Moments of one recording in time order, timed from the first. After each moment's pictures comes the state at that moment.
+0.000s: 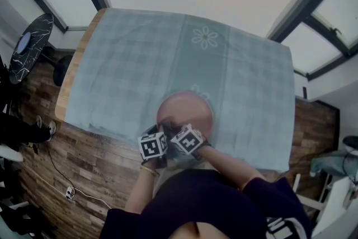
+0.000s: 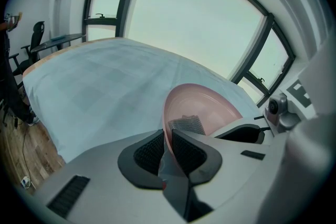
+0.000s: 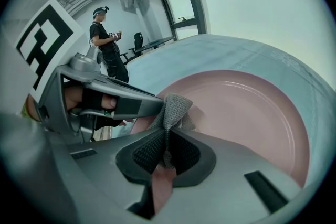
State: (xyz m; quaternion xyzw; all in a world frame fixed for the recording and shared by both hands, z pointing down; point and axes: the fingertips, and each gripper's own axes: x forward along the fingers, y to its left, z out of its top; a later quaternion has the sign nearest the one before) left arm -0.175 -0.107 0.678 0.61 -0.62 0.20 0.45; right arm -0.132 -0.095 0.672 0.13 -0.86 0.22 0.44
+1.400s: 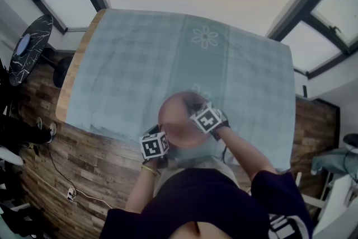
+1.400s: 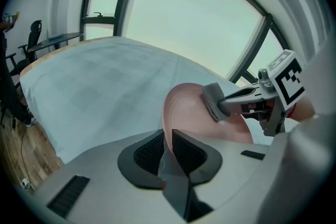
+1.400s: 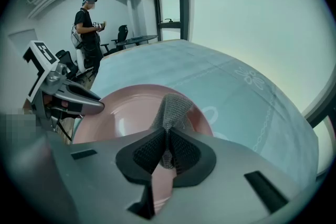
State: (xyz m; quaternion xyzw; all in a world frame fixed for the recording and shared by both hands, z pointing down) left arm -0.176 -0.108 0.679 0.62 -0.61 0.20 0.45; right arm -0.051 -0.205 0.665 0.24 -0.82 0.15 0.50
